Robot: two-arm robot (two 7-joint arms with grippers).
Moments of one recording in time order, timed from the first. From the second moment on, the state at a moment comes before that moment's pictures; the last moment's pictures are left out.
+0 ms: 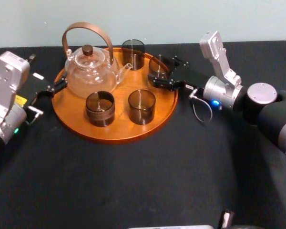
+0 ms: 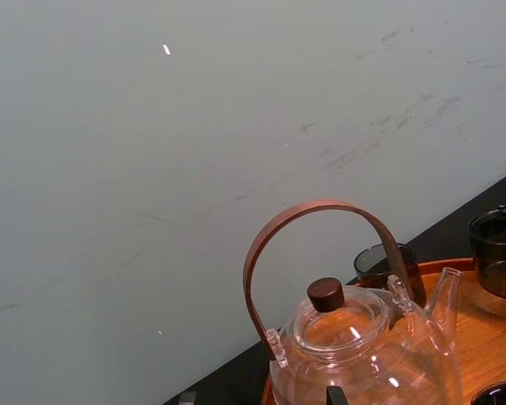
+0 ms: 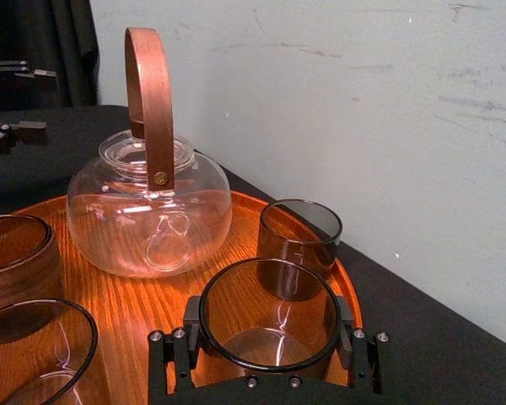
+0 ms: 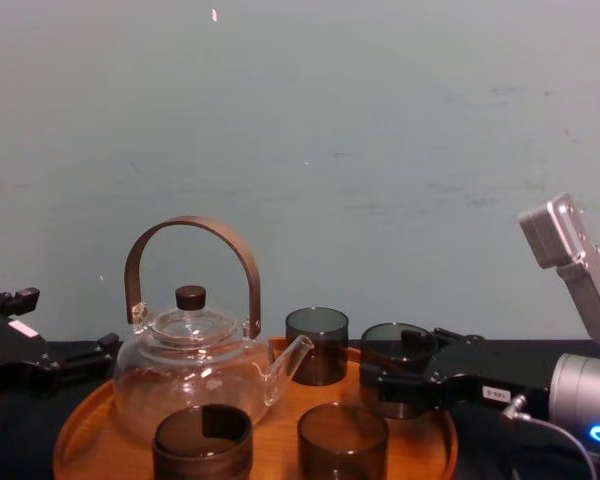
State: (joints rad) left arm -0.20 0.60 0.45 -1.41 -0.25 -0.12 0.03; right arm 0.91 0.07 -0.40 -0.11 0.24 -0.56 0.82
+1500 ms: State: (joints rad) left arm -0.20 0.60 0.45 -1.41 -0.25 -0.12 0.03; right arm 0.57 0.24 -0.37 -0.81 0.27 -0.31 0.74
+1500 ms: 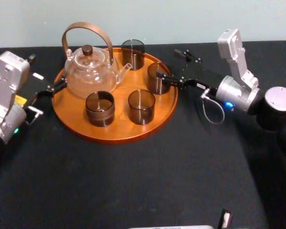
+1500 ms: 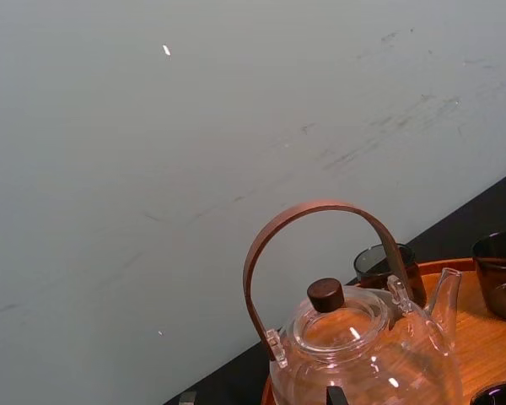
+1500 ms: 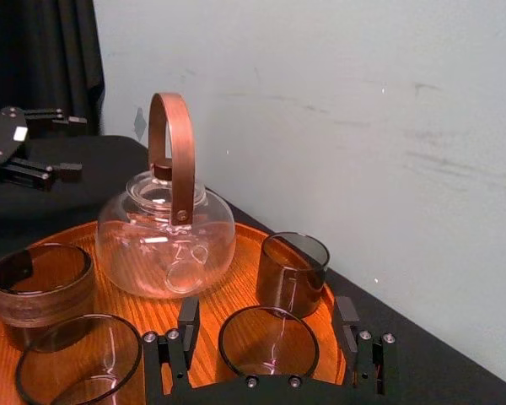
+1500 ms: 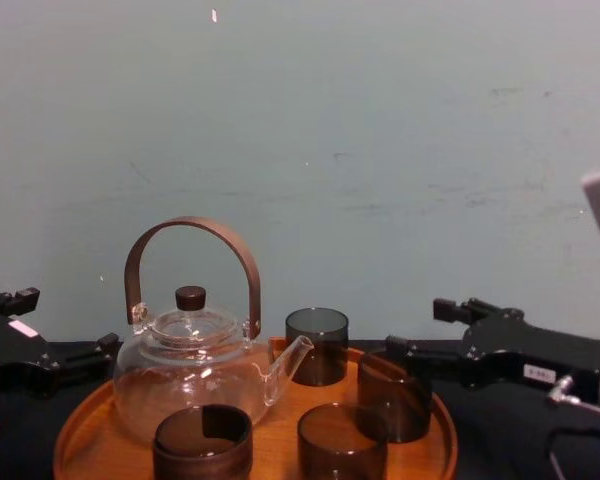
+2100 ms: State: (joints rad) left arm -0.20 0.60 0.45 -1.41 -0.25 -0.12 0.03; right arm 0.41 0.35 -0.35 -1.09 0.31 -0.26 0.65
